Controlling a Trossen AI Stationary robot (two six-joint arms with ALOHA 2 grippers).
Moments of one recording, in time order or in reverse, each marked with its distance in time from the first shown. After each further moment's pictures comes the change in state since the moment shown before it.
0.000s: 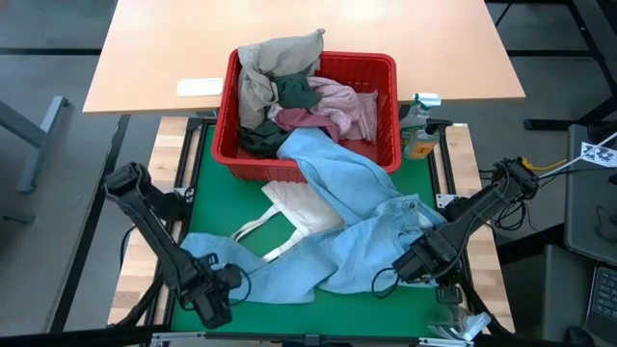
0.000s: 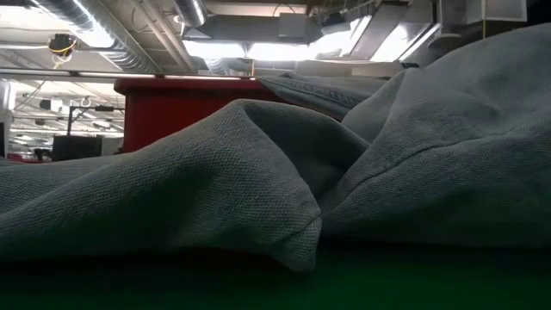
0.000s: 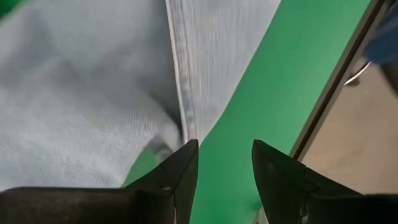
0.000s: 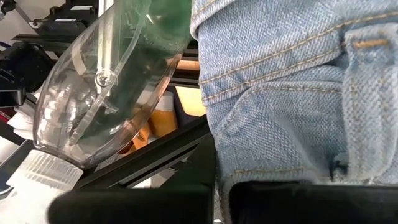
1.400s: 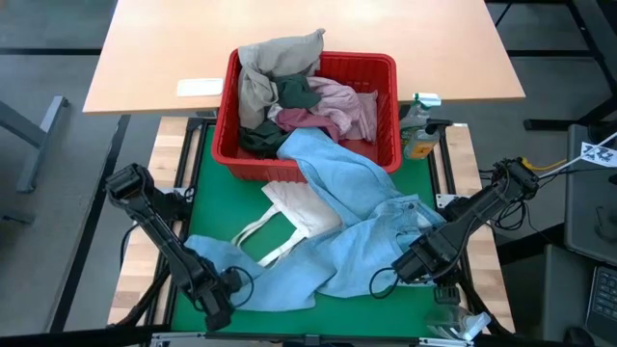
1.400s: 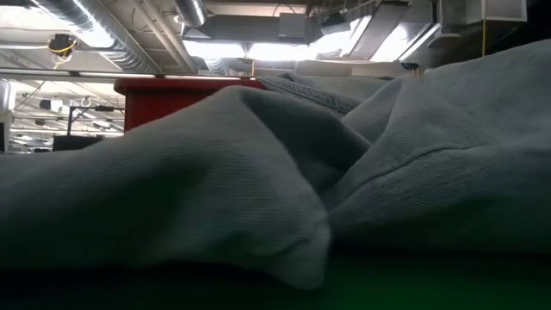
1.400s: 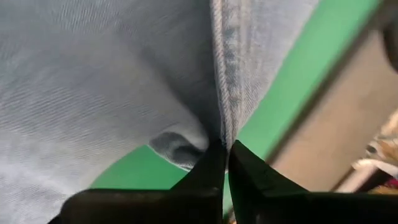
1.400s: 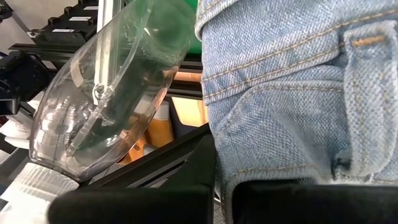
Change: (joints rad) left arm 0.026 0.014 -0.149 0.227 0.244 -0.060; right arm 0.000 0.000 0.000 0.025 0.038 0.002
